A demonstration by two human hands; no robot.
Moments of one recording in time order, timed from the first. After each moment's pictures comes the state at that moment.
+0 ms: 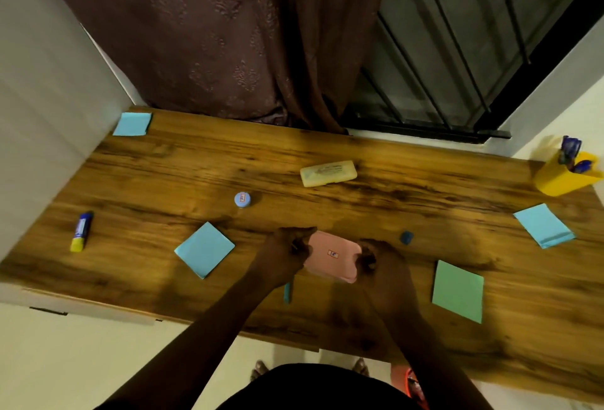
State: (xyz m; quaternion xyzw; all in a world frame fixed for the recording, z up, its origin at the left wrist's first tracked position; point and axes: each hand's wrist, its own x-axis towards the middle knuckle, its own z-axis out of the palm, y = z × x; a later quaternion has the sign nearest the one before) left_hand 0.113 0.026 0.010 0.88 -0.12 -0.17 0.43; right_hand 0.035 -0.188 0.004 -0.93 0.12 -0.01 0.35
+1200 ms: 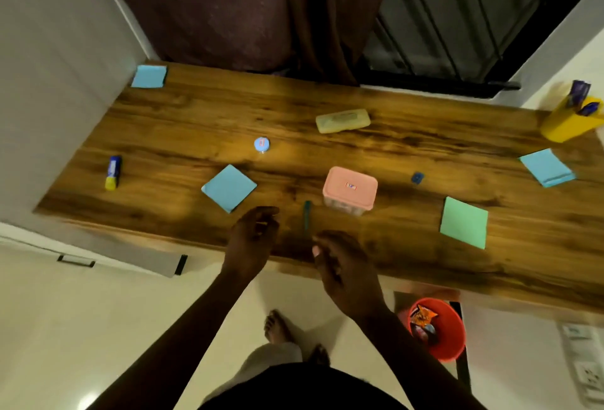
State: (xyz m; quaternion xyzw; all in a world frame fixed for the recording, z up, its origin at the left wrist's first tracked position) left_hand 0.000 0.124 -0.015 0.84 0.03 -0.03 0.54; right_hand -0.082 -0.077 -0.010 -0.90 -0.04 -0.09 0.42
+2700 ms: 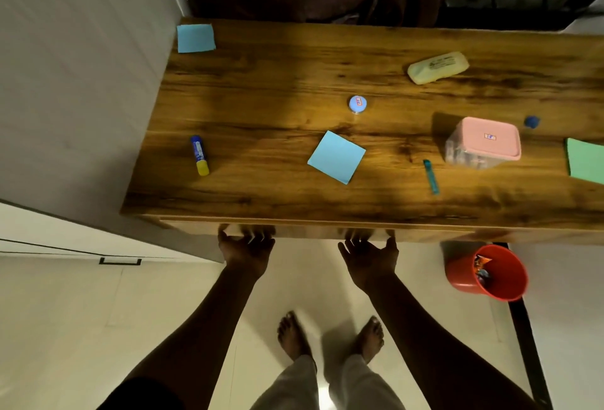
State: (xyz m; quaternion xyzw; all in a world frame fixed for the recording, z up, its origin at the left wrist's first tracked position) left_hand 0.057 0.406 -0.162 0.18 0.43 -0.17 0.87; right_hand -0.032 0.161 -0.163 -0.09 0.47 -0.03 0.88
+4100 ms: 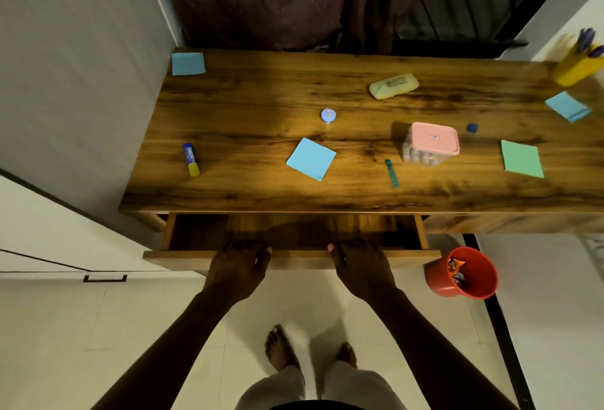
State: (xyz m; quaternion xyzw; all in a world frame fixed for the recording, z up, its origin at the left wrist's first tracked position) left_hand -0.017 0.426 -0.093 0.94 -0.30 0.04 0.14; right_hand -0.106 0.155 -0.089 -0.99 0.10 -0.02 0.09
